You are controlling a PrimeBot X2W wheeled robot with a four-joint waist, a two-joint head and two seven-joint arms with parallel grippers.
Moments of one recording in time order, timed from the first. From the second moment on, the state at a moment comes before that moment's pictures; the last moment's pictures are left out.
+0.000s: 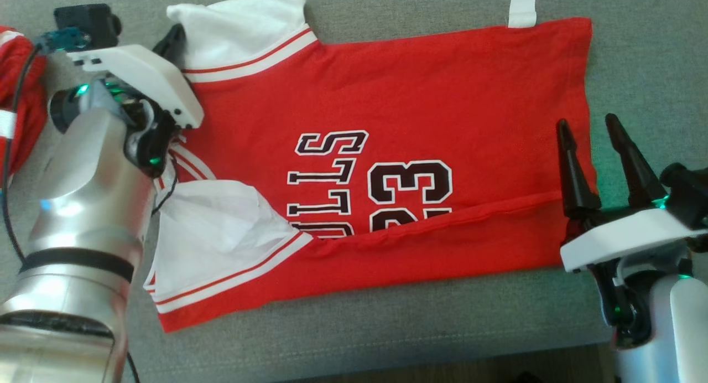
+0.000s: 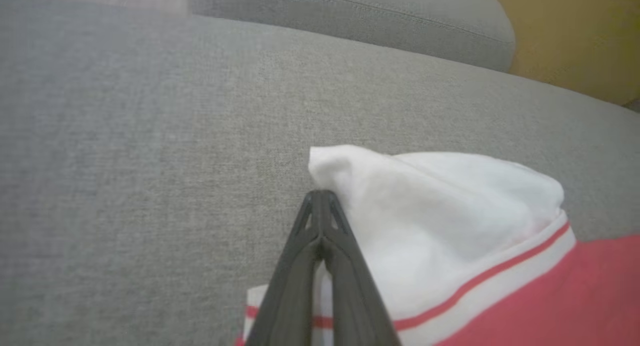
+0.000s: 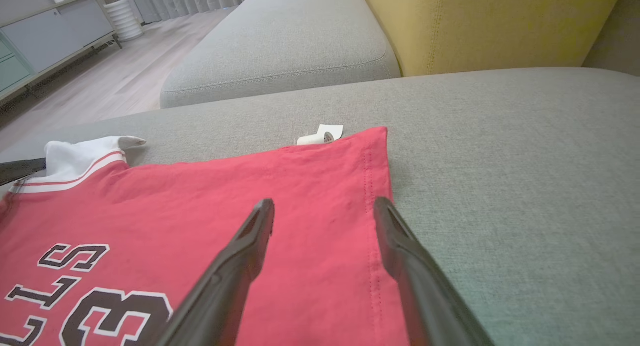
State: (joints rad) left arm -0.95 0.17 -0.35 1.00 -0.57 -0.12 -0.01; right arm -0.12 -0.04 -0.02 -0.14 0.19 0.13 0.18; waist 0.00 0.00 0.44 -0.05
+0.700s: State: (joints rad) left arm -0.95 0.19 -0.50 0.98 -0.60 -0.12 -0.23; right arm -0.24 -0.09 -0.08 -0.05 0.19 0.13 0.18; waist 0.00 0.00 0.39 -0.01
